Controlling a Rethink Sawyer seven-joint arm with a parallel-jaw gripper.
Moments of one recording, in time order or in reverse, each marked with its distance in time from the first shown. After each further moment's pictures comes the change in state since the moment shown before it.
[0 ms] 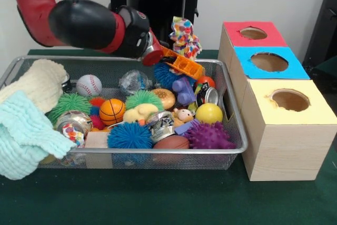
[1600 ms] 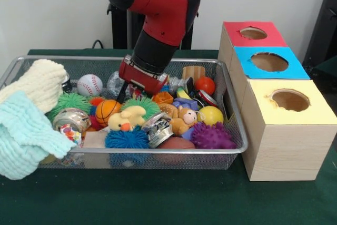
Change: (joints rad) arm 0.786 -0.045 -0.620 -0.215 -0.630 -0.857 0.059
